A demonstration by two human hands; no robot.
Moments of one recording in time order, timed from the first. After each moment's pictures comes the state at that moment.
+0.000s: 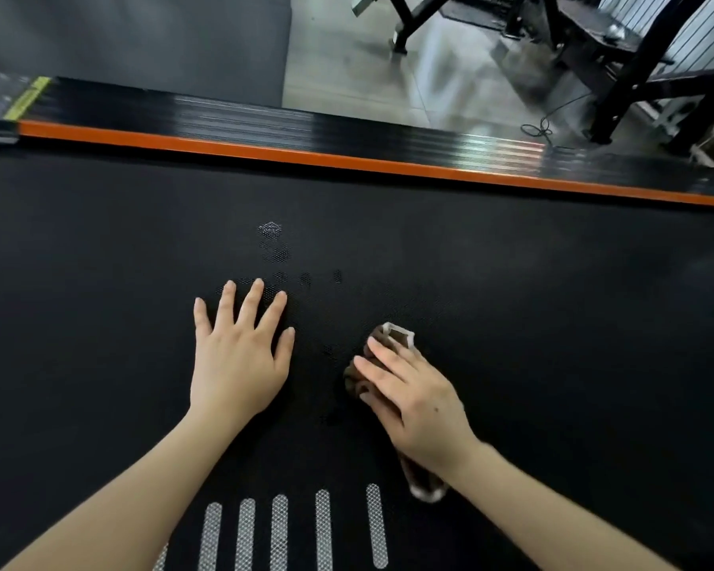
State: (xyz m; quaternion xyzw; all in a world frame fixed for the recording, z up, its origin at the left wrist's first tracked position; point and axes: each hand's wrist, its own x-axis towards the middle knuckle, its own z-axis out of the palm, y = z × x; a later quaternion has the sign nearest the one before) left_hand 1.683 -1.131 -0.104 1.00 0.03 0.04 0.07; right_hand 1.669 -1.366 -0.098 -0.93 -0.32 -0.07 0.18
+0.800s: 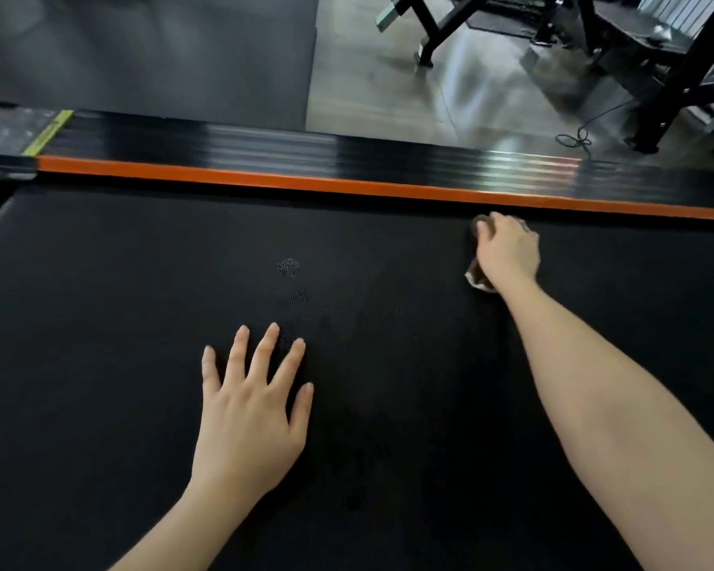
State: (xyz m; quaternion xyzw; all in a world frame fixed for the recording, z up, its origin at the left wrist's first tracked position) left_hand 1.687 -1.129 -0.106 1.00 0.03 0.04 0.08; right_hand 1.952 -1.406 -0.084 -0.98 0.06 -0.13 0.13
